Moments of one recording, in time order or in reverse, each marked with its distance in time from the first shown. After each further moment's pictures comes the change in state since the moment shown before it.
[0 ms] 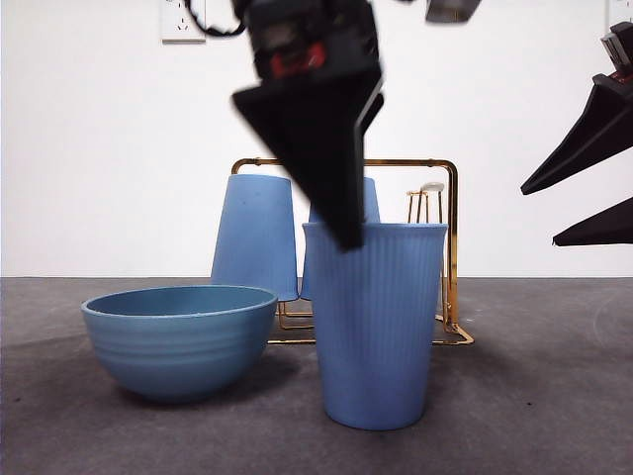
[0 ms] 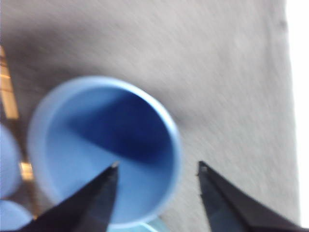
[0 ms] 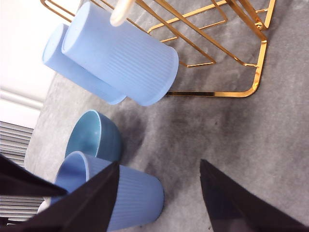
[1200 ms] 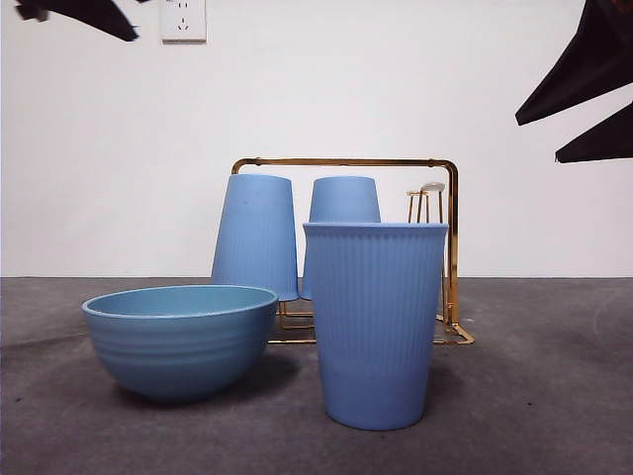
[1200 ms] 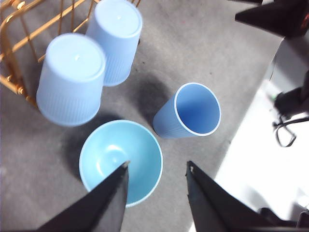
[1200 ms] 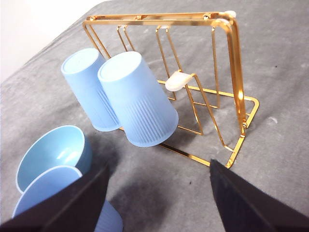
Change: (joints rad) left arm 0.820 -0.261 0.127 -0.343 0.707 -0.224; right arm 0.096 -0.235 0.021 -0.001 0.233 -0.253
